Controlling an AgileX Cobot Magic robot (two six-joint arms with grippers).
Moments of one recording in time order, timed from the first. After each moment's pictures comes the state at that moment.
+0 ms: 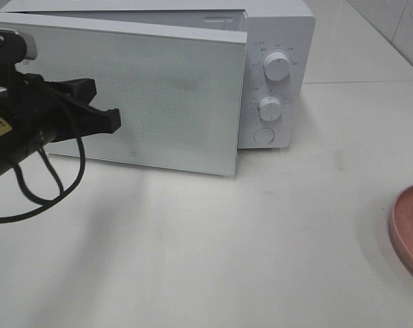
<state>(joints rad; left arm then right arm) -0.63 1.61 -0.53 -0.37 -0.84 0.16 0.18 0.00 -0.51 -0.09 0.99 0.06</state>
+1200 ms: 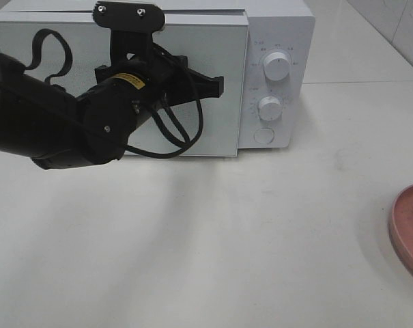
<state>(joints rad) -0.77 1.95 -1.02 -0.58 -0.73 0.32 0.18 0.00 -0.51 -0.09 0.99 0.06</state>
